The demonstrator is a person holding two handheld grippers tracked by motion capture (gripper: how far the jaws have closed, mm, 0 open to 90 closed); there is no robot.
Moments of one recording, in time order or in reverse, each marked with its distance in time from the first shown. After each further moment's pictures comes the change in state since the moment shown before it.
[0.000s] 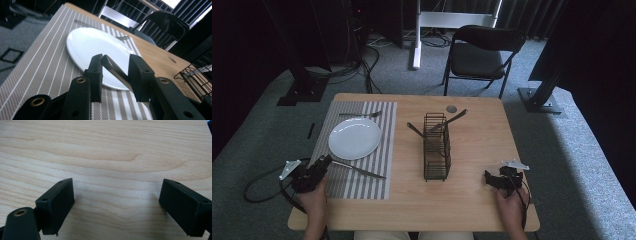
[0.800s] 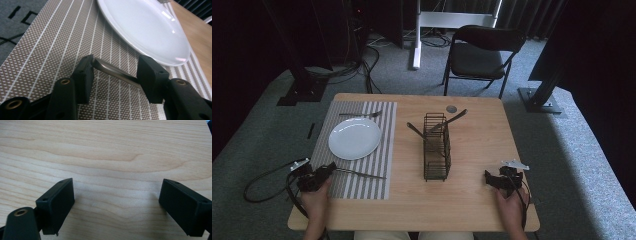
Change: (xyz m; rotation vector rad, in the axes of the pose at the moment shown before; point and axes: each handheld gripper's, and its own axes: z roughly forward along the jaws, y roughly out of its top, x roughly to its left) left arm 0.019 -0.014 0.028 0.246 0.170 -0.026; right arm 0.000 0.000 0.000 0.000 0.000 0.001
